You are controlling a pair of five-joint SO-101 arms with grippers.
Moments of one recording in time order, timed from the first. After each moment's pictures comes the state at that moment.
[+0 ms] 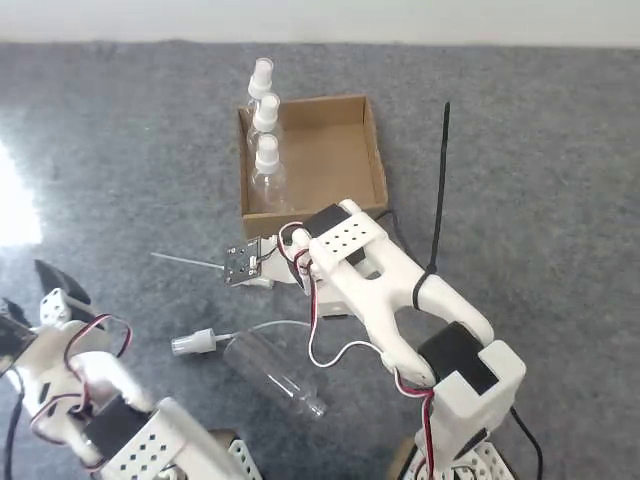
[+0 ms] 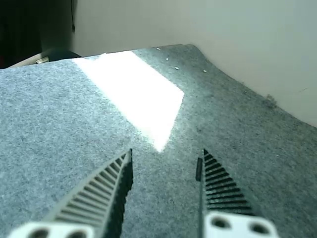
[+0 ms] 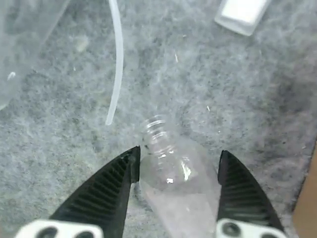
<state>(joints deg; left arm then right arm) -53.6 -99.3 90.2 41.3 15.8 -39.9 12.6 14.8 72.5 57.5</state>
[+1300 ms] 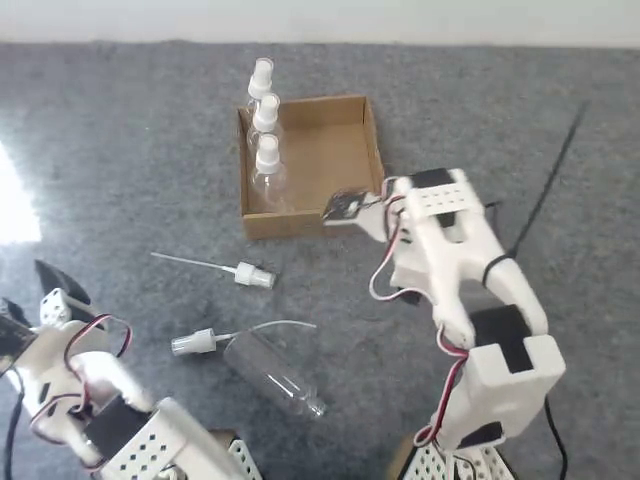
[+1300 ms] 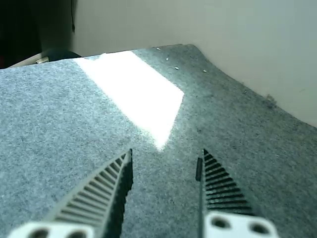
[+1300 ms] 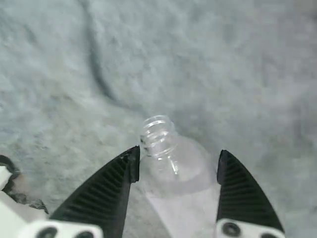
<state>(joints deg) -53.6 -99.3 90.2 41.3 15.8 -13.3 12.7 13.1 82.0 57.5</state>
